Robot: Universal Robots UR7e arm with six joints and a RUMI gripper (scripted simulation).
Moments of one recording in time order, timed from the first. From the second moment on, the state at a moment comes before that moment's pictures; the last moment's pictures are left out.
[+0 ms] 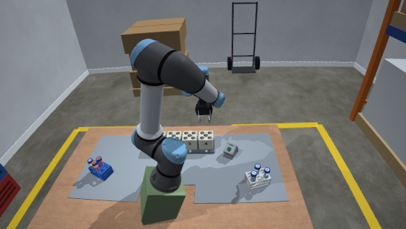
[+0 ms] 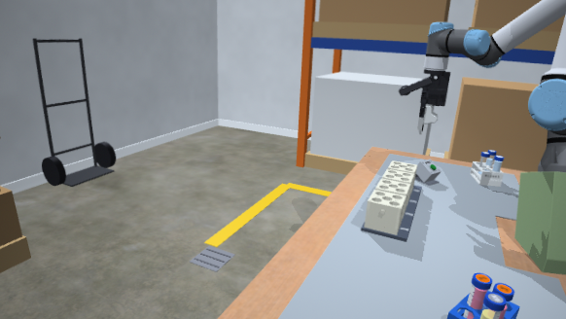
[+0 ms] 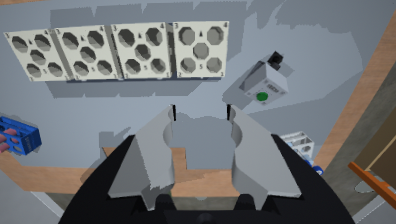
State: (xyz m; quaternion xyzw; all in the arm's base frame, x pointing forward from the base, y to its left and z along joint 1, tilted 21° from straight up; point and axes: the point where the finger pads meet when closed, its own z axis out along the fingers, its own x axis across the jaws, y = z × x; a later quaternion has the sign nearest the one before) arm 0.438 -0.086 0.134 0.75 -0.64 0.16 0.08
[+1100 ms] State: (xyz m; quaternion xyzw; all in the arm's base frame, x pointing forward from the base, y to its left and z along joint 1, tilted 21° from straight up) arm 0.449 -0.112 0.053 0.74 -0.64 0.16 0.08
